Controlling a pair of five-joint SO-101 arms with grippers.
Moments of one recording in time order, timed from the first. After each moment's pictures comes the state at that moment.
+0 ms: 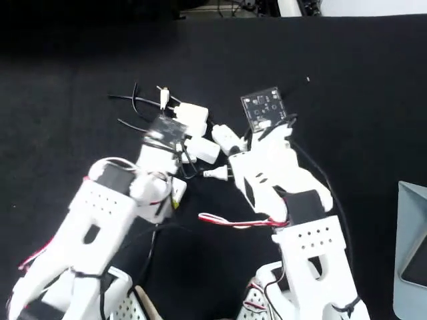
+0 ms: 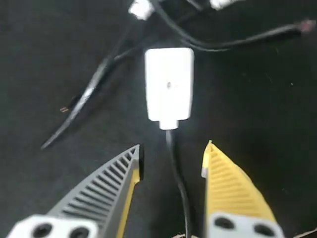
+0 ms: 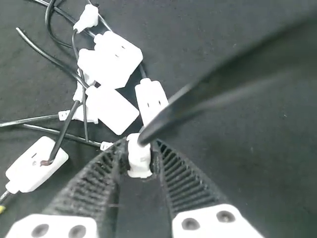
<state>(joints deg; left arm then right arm) 17.8 -36.8 46.1 74.2 -6.5 -13.7 -54.5 51.7 56.2 3.8</state>
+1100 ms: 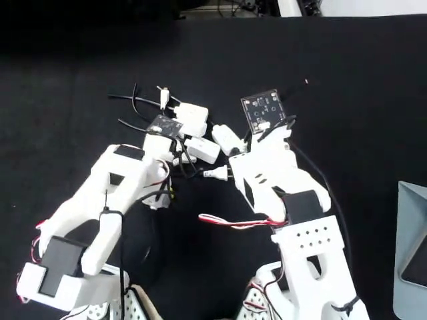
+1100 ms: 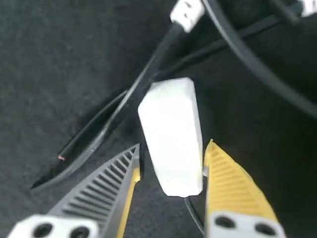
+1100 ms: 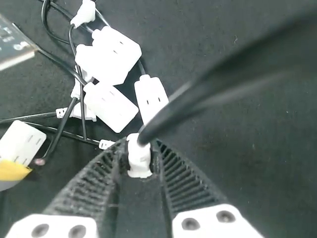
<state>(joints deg) 10.4 -8.5 43.5 56.5 -9.4 -13.5 -54.4 53.8 54.7 3.8</state>
